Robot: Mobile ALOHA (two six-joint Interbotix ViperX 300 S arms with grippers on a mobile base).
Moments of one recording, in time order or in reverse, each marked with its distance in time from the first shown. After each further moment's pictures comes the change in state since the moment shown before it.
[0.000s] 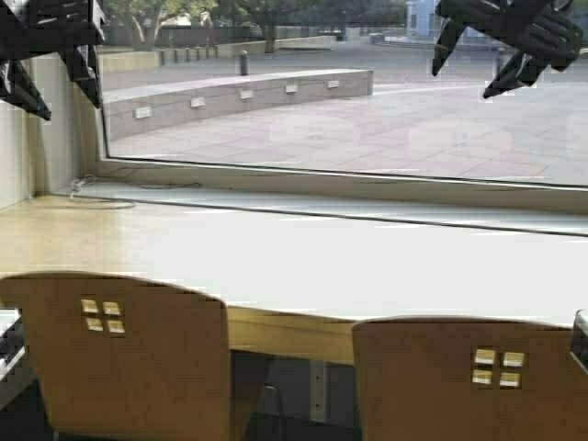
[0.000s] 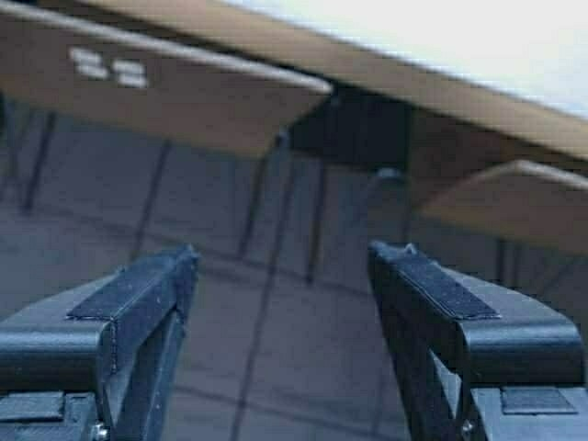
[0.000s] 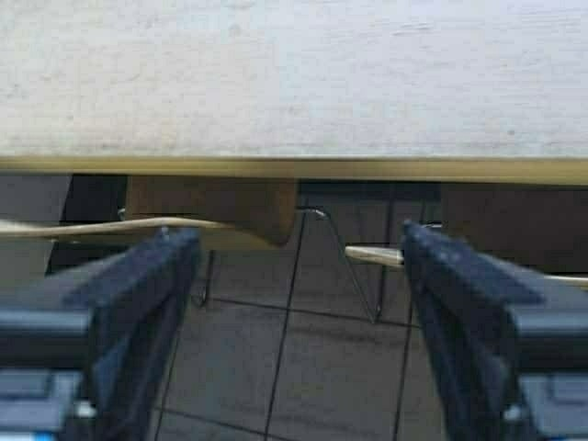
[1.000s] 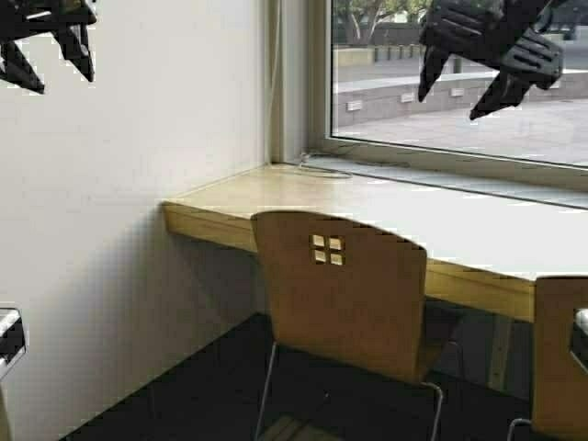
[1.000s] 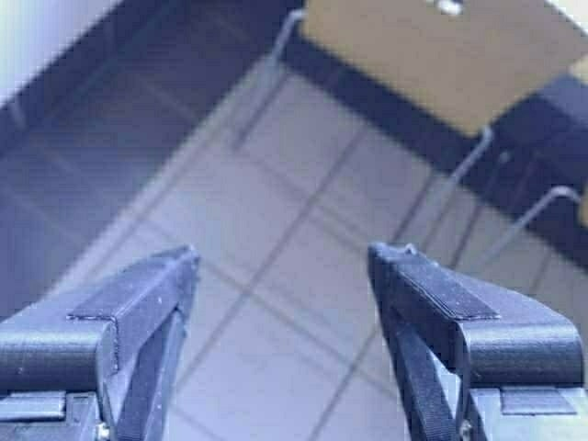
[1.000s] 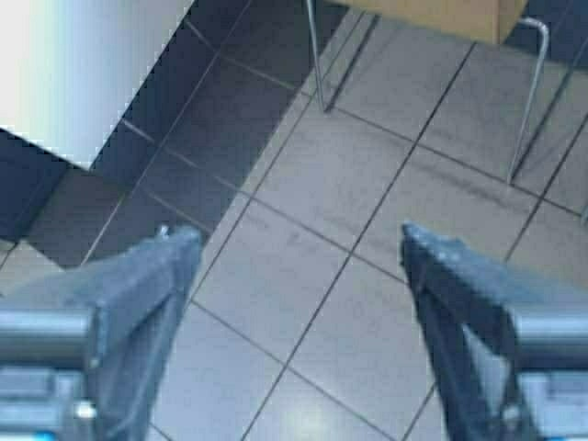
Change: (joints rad) left arm 0.000 -0.044 0.008 -0.003 -0.092 -0.017; right arm 0.034 0.081 -0.009 -0.057 -0.025 0.000
